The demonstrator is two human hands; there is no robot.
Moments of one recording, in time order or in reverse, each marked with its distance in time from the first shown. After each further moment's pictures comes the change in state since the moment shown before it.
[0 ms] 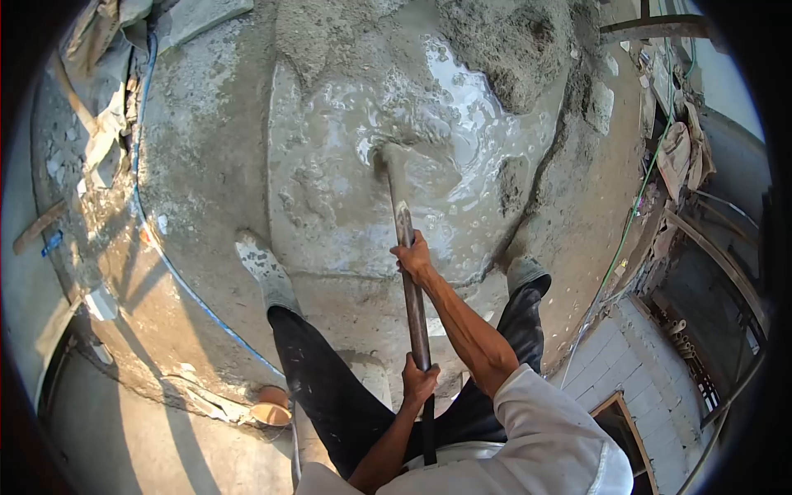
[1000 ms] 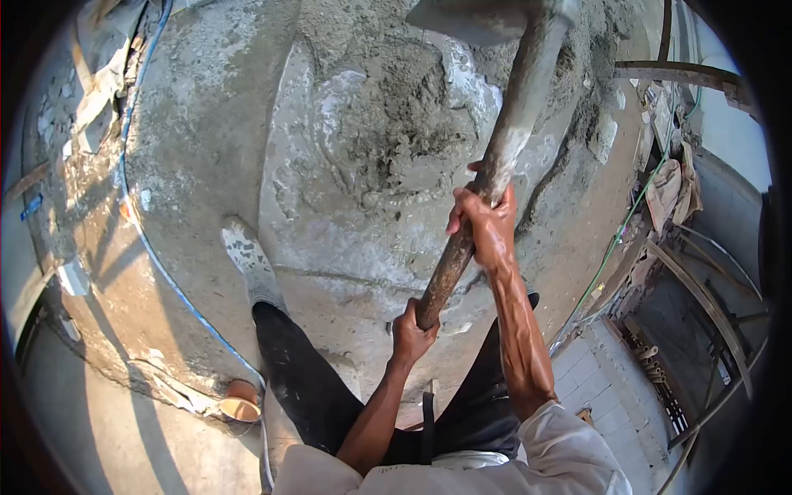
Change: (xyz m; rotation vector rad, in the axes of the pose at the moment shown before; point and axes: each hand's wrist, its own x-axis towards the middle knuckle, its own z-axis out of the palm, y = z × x) left_hand 0.076 0.114 0.002 0.095 0.088 0.560; right_hand -0.098 -0.219 -0.049 0.158 -0.025 -0.604
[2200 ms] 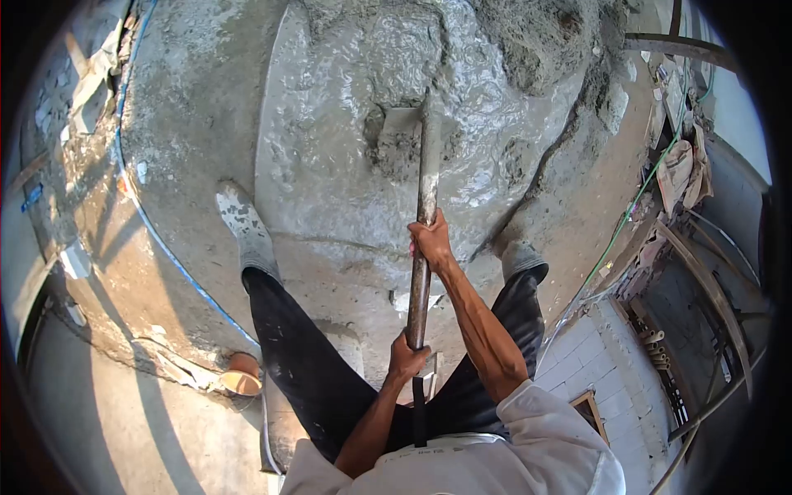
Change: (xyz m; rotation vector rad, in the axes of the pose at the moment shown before) left_hand -0.127 -0.080 0.002 -0.309 -0.206 -0.645; right_hand -0.073 0.209 -0.023 -0.070 0.028 0.580
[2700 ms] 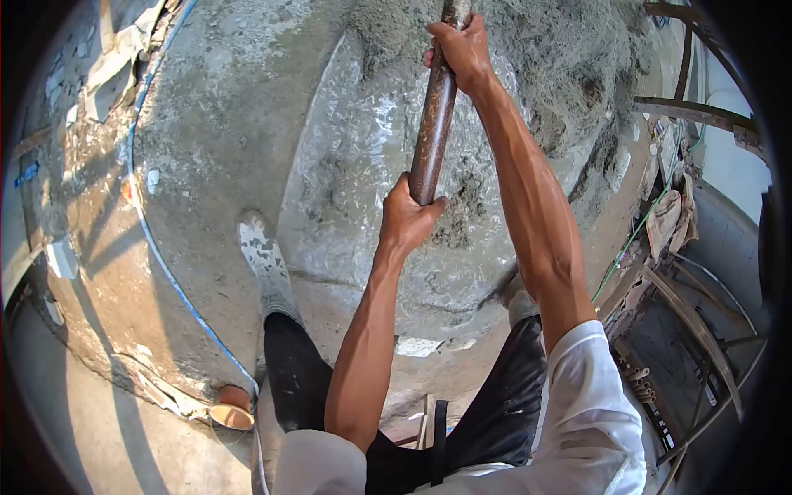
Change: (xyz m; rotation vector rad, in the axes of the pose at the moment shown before) left_hand 0.131 0.345 -0.079 0.014 0.053 0.681; right_hand 0.101 -0.353 0.180 -0.126 -0.158 -0.858
